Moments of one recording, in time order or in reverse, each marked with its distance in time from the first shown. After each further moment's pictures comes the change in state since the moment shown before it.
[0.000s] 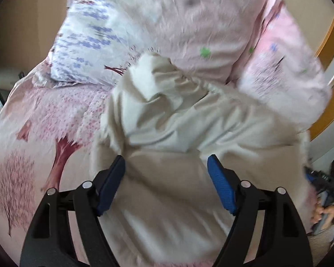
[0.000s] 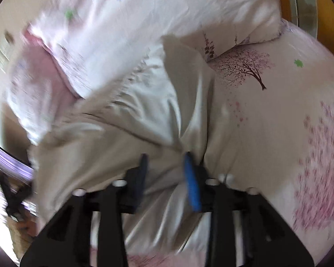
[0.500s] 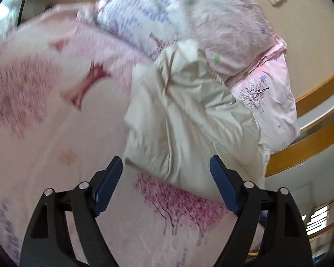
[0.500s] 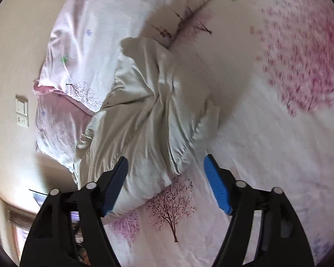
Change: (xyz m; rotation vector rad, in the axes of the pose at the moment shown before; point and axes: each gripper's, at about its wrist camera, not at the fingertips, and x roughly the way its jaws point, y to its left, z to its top) left arm -0.044 0.063 -0.084 -0.350 0.017 -0.230; right arm -0.042 -0.049 -0.082 0.414 -0.030 0.199
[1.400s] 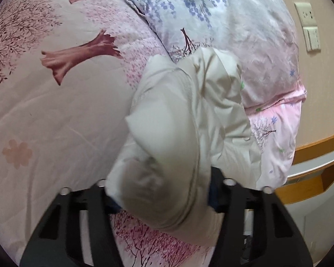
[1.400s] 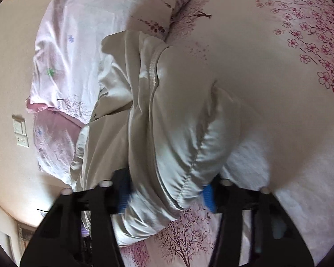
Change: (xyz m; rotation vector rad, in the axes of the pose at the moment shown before) left arm 0.053 0.023 0.009 -0.306 -0.080 -0.097; right arm 0.047 -0.004 -0.001 0.065 -0.074 0.041
